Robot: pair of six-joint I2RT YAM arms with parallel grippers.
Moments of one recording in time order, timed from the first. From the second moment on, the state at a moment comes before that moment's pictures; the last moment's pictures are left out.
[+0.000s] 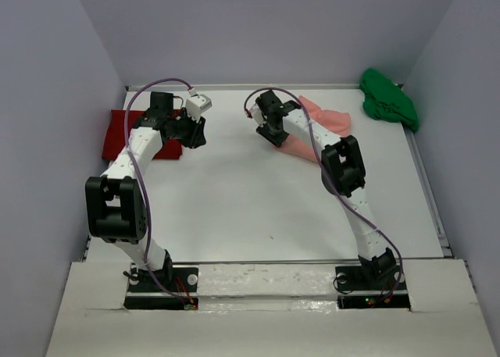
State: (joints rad) left arm -0.09 1.62 1.30 -0.54 0.56 0.43; right arm 0.55 2.46 2.20 -0.89 0.21 -0.41
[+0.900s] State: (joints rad) left arm -0.02 1.69 1.26 -0.54 0.75 0.40; right arm 0.66 2.30 1.97 -1.14 -0.20 -0.43
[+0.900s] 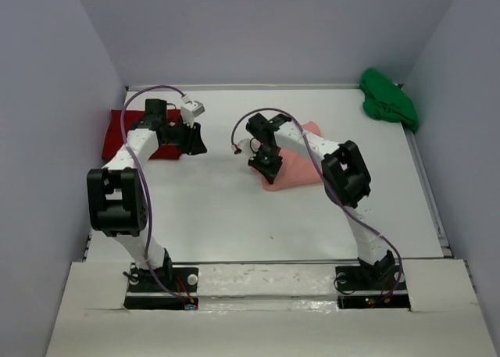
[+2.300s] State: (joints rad) left arm -0.07 1.73 1.03 -0.28 0.95 0.14; right arm 0.70 2.01 1.67 -1.21 -0.27 -0.43
